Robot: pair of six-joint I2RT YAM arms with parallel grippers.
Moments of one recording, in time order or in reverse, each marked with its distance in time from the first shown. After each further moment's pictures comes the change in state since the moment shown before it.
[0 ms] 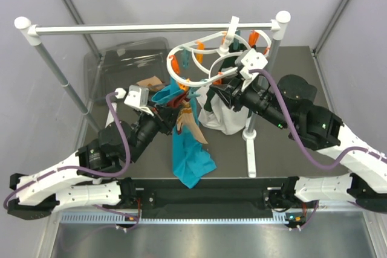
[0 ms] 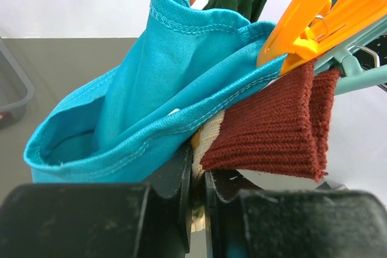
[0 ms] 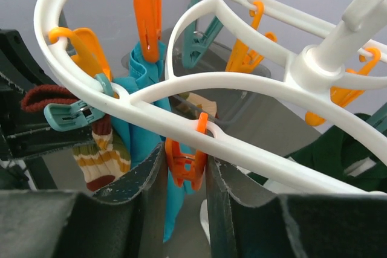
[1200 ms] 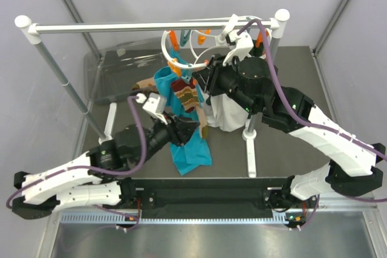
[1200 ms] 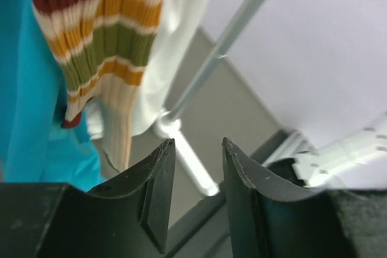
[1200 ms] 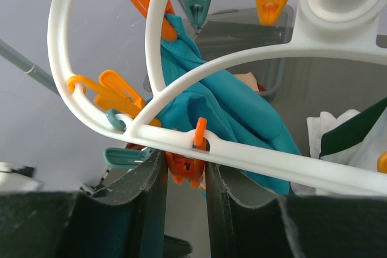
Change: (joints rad) left arm 0.000 -0.022 -0.078 -0.030 0.236 -0.157; right arm 0.008 0.278 0.290 -0.157 0.217 0.585
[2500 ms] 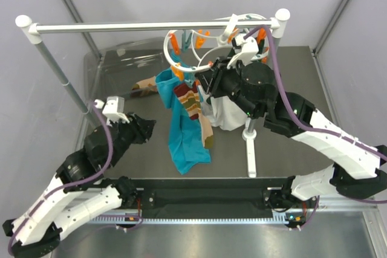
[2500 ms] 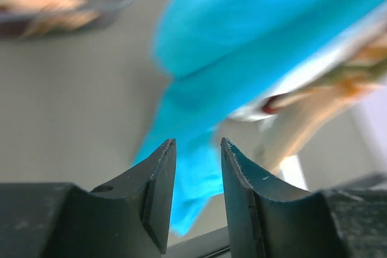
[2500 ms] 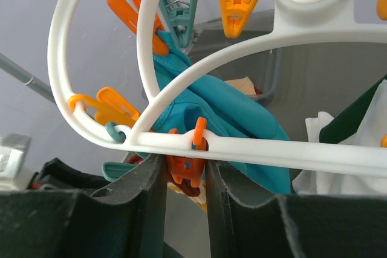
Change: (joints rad) left arm 0.401 -0.241 -0.051 -0.370 0.039 -0.037; right arm 0.013 -0.047 -0.085 0.068 0.063 0.034
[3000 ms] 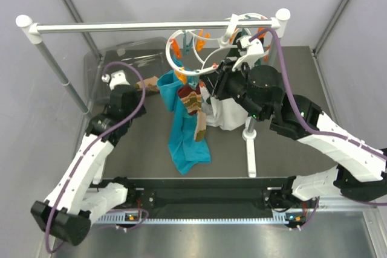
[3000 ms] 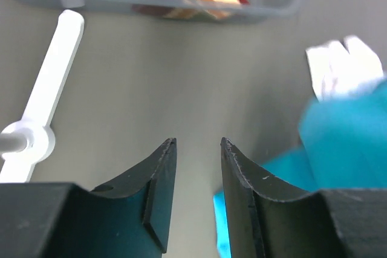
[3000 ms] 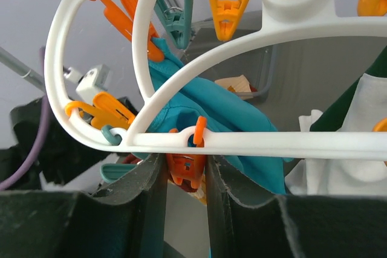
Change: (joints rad) left arm 0.457 0.442 0.091 -0.046 0.002 0.061; right arm 0.000 -0.045 -0.036 -0.011 -0.003 -0.018
